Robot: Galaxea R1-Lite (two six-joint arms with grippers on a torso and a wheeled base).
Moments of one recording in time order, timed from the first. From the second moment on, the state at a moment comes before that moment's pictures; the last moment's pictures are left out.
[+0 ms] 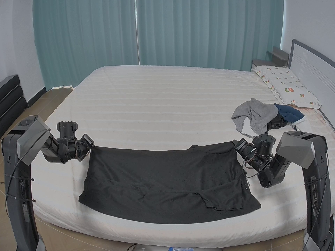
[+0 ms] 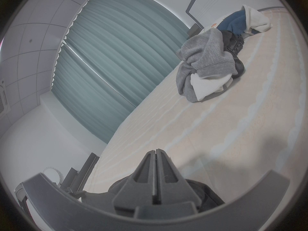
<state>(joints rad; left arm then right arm) 0.09 2.46 -1.30 -0.57 -0.19 -0.83 0.15 2.58 -1.06 -1.38 0.08 0.79</state>
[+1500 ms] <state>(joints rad) 0.23 2.28 -0.85 -0.85 -0.66 -0.61 0.02 2.40 -0.65 -1.44 0.49 0.63</state>
